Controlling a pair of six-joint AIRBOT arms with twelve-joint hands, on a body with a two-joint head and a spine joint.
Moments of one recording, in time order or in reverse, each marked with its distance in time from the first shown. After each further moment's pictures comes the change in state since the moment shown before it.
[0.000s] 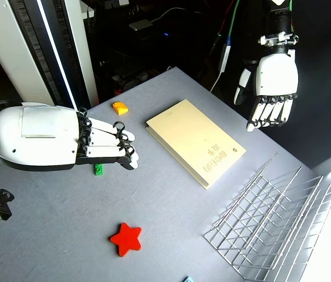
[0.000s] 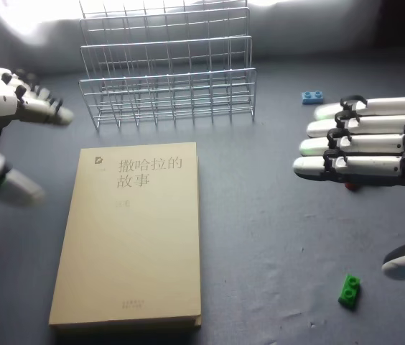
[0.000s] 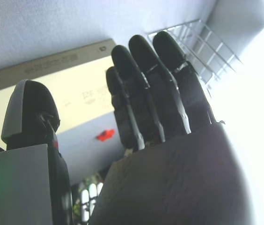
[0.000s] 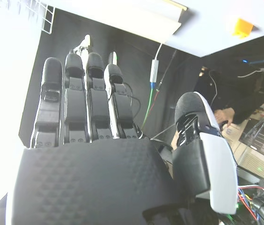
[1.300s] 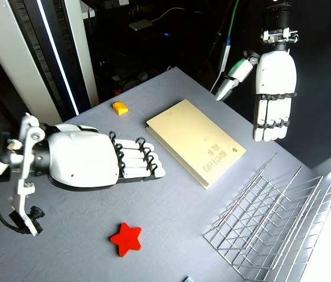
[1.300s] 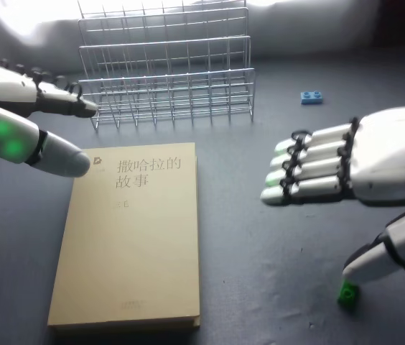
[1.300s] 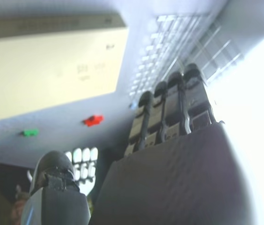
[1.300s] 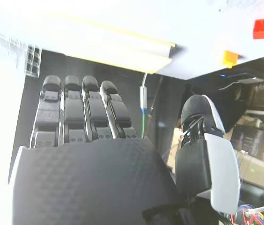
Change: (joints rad) left arm -0.117 -0.006 -0.047 0.393 -0.088 -0.649; right arm 0.113 -0.243 0.198 -0.494 -0.111 0.454
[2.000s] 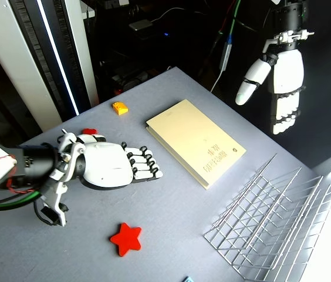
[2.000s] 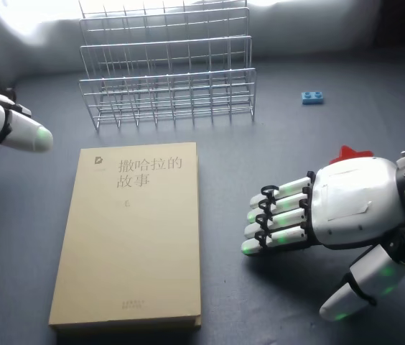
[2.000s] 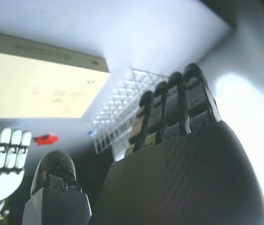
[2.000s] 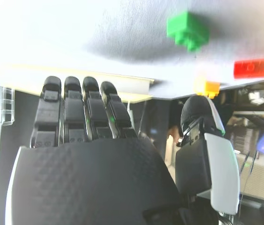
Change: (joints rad) left arm -0.029 0.003 0.061 0.483 -0.113 -0.682; right arm -0.086 -0.211 0.163 -0.088 0.018 0.027
